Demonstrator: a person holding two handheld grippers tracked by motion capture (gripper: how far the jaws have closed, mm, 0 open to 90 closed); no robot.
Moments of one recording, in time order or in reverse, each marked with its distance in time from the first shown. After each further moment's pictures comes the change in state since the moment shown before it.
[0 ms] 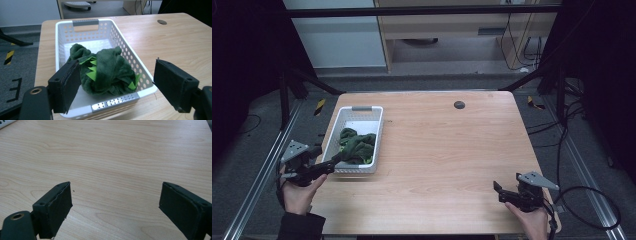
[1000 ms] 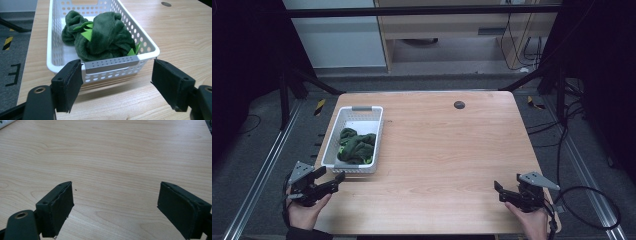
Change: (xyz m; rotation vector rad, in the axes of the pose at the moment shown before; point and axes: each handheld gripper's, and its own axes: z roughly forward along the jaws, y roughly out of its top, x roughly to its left) left arm -0.011 -0.053 -0.006 0.044 0.008 -0.013; right arm 0.001 0.000 -0.003 0.010 -0.013 0.023
